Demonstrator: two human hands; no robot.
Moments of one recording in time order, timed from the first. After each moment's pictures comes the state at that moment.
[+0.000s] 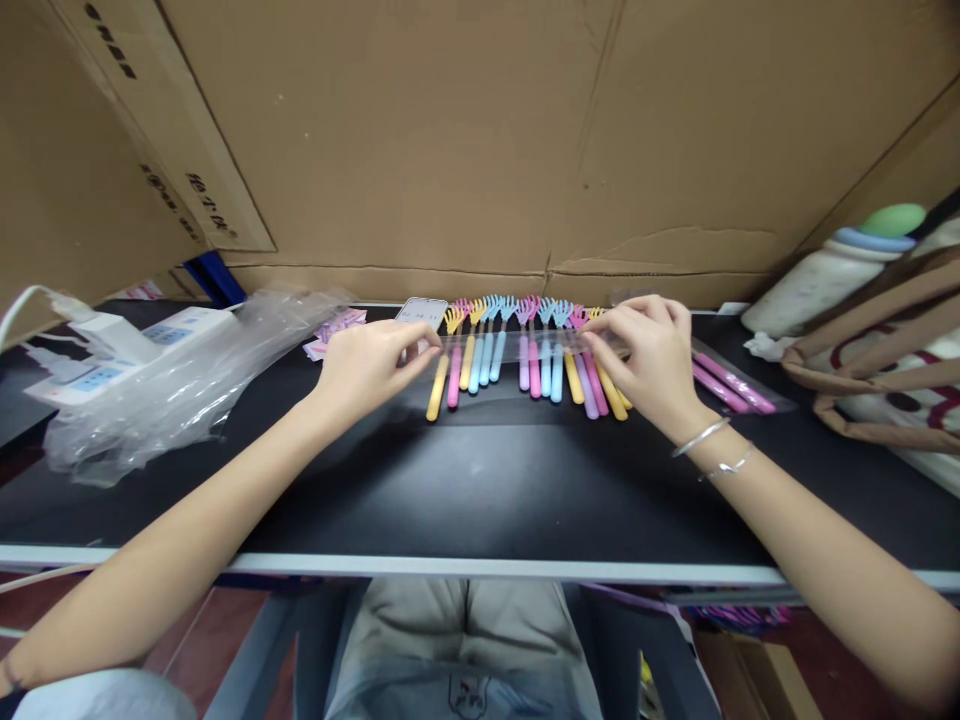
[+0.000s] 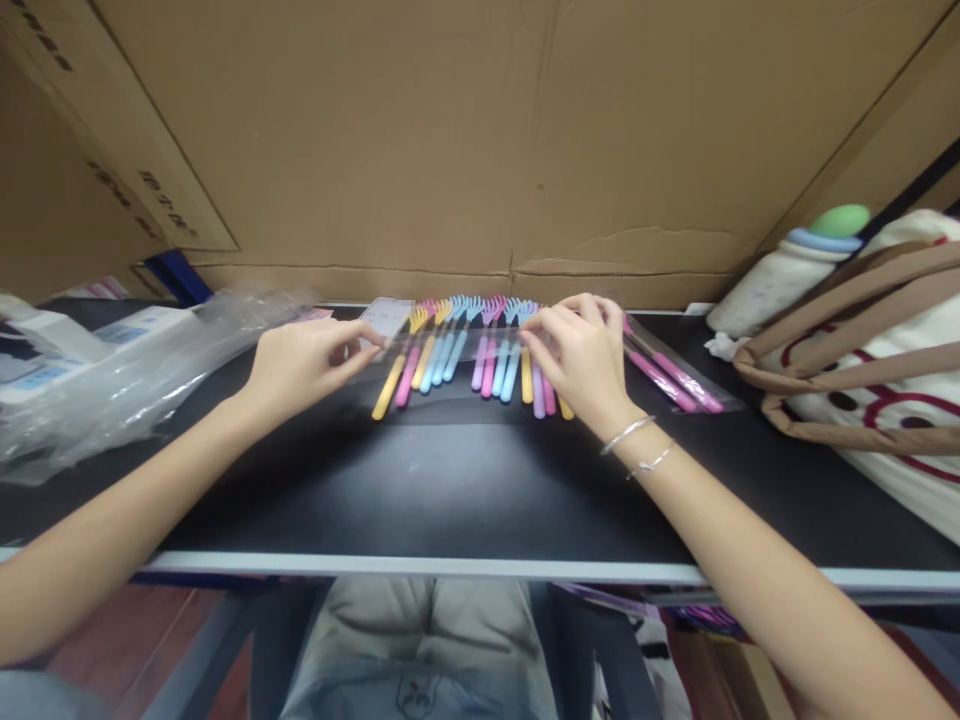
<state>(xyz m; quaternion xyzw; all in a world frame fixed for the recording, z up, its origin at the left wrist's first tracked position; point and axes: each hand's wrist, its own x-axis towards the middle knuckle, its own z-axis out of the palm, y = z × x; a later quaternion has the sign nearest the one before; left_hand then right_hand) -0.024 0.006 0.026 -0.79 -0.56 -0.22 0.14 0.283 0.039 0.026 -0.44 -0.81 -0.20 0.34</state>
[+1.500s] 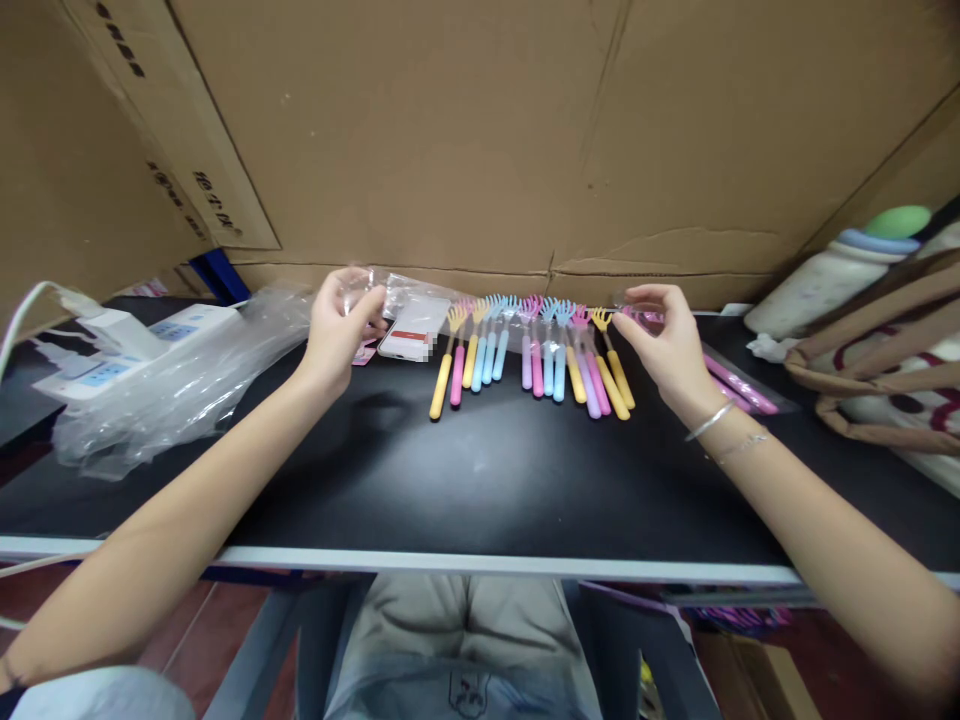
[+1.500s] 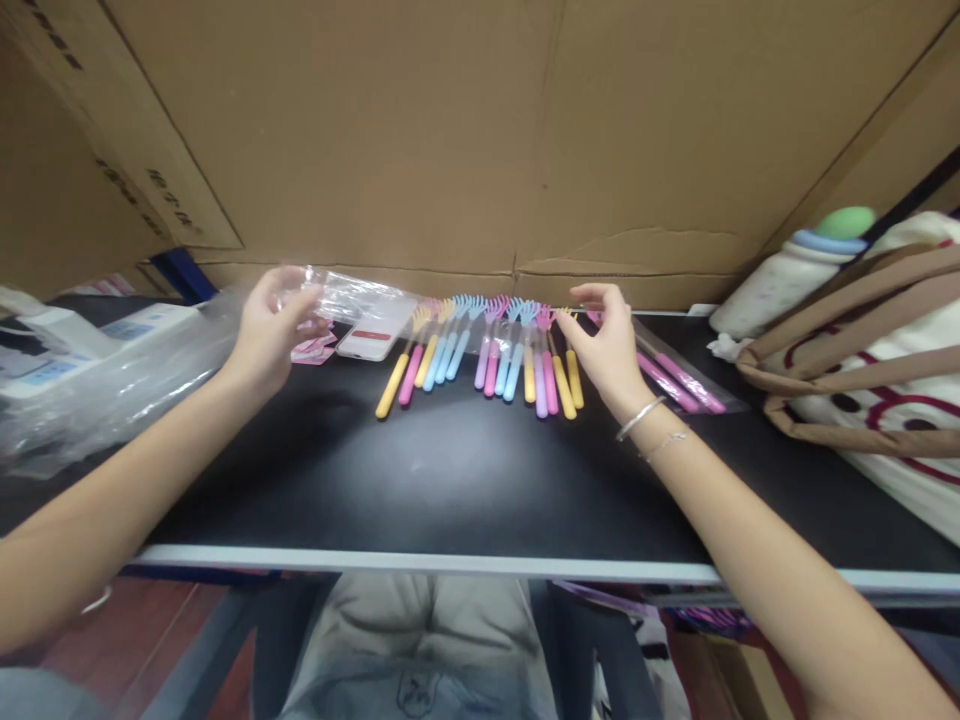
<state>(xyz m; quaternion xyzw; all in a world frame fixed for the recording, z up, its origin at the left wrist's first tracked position) -0.048 0.043 0.018 -0.51 -0.48 -0.66 -0.27 0.305 0.072 0.014 -0.50 -0.69 0.04 0.52</state>
